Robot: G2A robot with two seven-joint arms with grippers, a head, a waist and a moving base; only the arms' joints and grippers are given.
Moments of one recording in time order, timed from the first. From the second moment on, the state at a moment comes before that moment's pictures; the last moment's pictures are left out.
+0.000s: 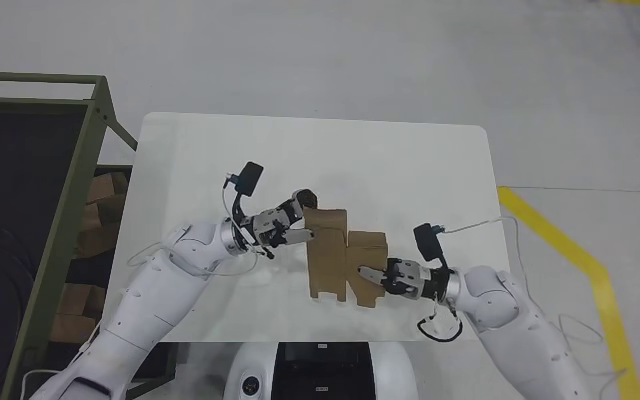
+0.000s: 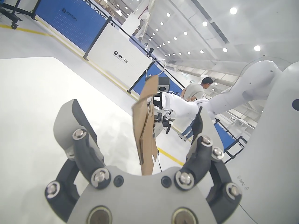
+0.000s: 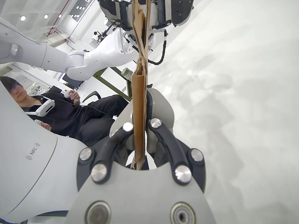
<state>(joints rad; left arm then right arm) 1.23 -1.01 -1.08 -1.49 0.03 -1.01 -0.48 -1.42 -1.04 1.14 -1.59 -0.22 -0.97 0.59</state>
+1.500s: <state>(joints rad) 1.19 -1.02 -1.05 -1.45 -0.13 -1.01 -0.69 -1.41 -1.01 1.11 -1.60 -0.22 -0.99 0.57</state>
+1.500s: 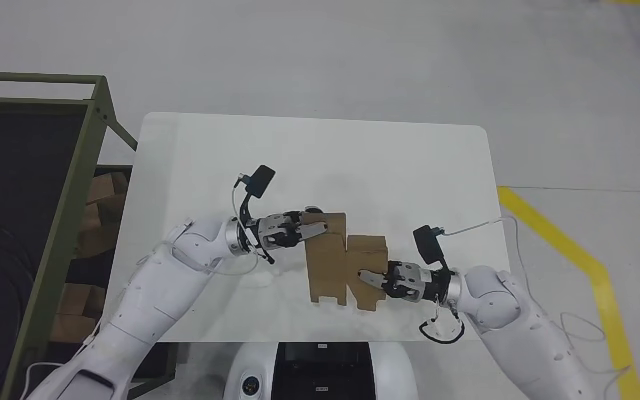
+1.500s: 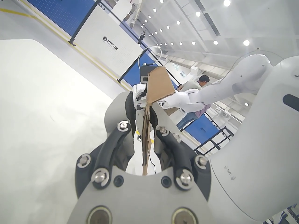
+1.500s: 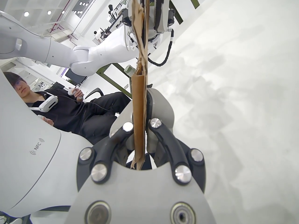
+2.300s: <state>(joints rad) 1.20 -1.04 -1.09 -1.46 -0.18 -1.01 -0.77 -1.41 -1.00 1.09 -1.60 -0.23 -0.97 0.55</state>
